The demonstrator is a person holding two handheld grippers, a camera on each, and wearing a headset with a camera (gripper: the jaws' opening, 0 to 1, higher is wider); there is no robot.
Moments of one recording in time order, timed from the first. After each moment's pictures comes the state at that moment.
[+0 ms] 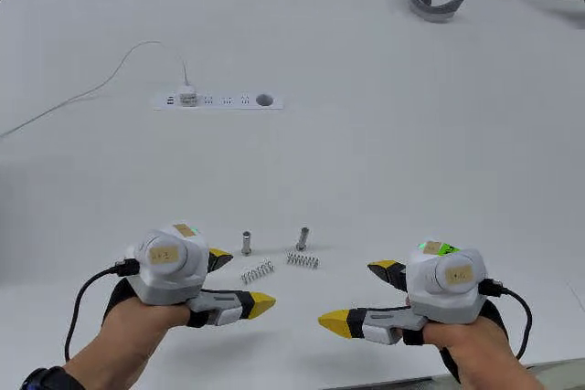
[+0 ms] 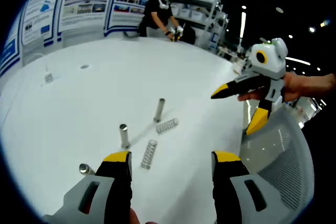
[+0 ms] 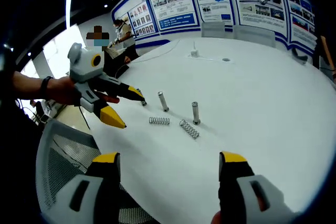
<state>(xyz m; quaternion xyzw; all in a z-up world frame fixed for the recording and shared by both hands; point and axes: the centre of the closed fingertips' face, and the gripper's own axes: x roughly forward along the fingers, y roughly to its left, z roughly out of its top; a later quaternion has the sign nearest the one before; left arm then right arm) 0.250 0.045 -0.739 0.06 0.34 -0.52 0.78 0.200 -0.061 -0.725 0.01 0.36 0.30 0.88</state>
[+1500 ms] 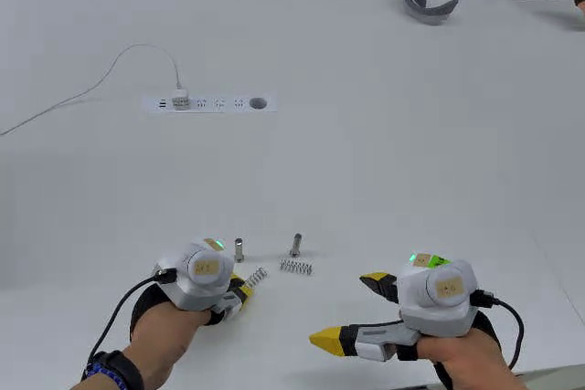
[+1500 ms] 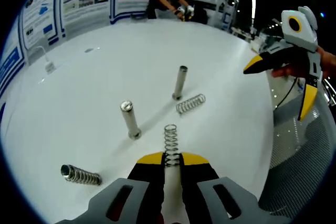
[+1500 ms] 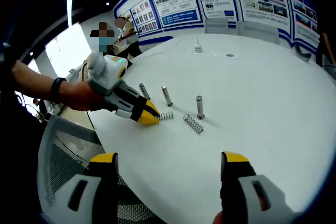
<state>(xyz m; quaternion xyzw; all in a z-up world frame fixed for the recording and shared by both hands) 0.269 0.044 -0.802 0.13 0.38 -0.46 0.79 0.192 -0.058 -0.731 0.01 0.37 0.31 0.87</state>
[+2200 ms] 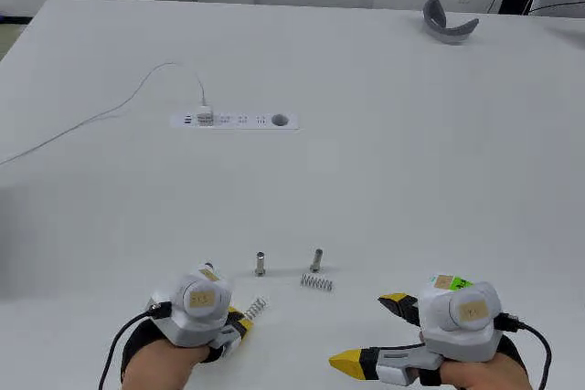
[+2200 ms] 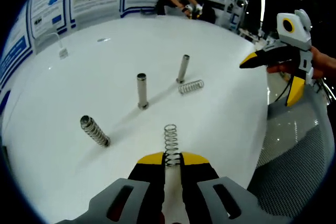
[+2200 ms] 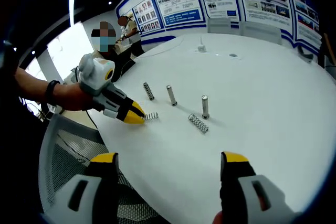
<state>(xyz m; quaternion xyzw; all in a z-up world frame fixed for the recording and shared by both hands) 0.245 0.087 -0.797 0.12 0.40 -0.43 0.80 0.188 -0.050 -0.730 0.01 0.37 0.32 0.87</state>
